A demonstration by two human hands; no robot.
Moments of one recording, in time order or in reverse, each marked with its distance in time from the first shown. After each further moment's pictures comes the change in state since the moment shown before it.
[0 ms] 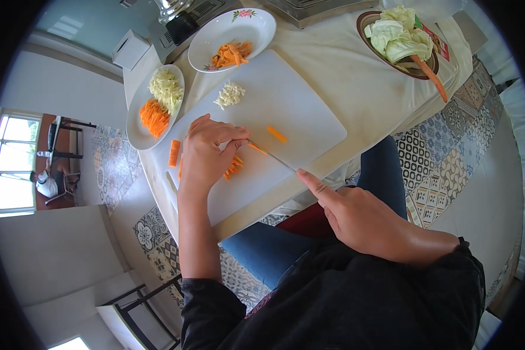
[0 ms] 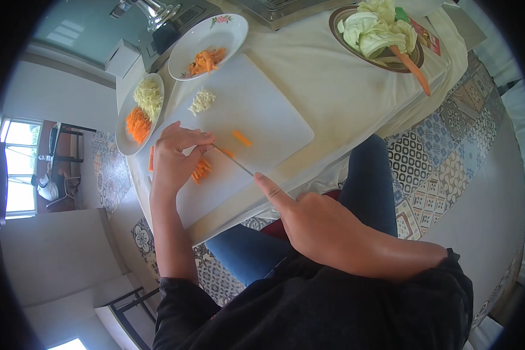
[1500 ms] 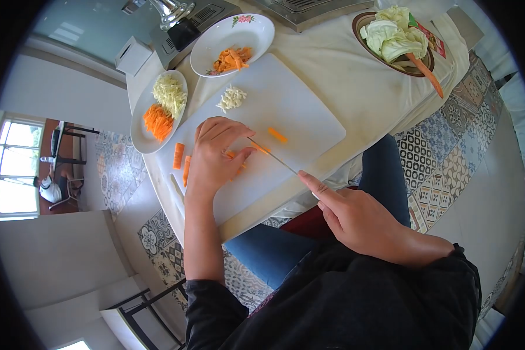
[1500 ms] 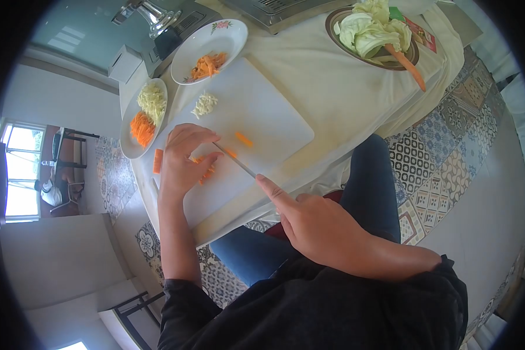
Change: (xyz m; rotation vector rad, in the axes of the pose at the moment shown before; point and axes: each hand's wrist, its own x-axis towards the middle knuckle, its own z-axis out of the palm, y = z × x) left_hand -0.003 0.002 0.002 0.001 0.038 0.170; right_hand -0.005 -0.002 0.013 0.080 0.160 -0.042
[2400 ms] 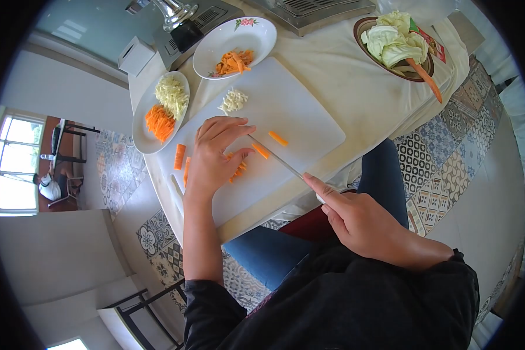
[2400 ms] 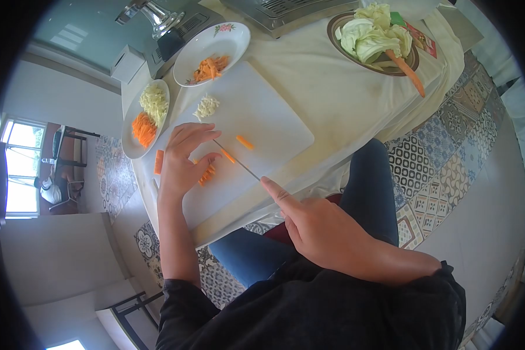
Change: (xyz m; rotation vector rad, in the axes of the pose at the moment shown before) left_hand 0.001 -0.003 -0.002 -0.031 -0.015 -0.022; right_hand -0.003 -0.004 -0.011 0.080 -0.029 0.026
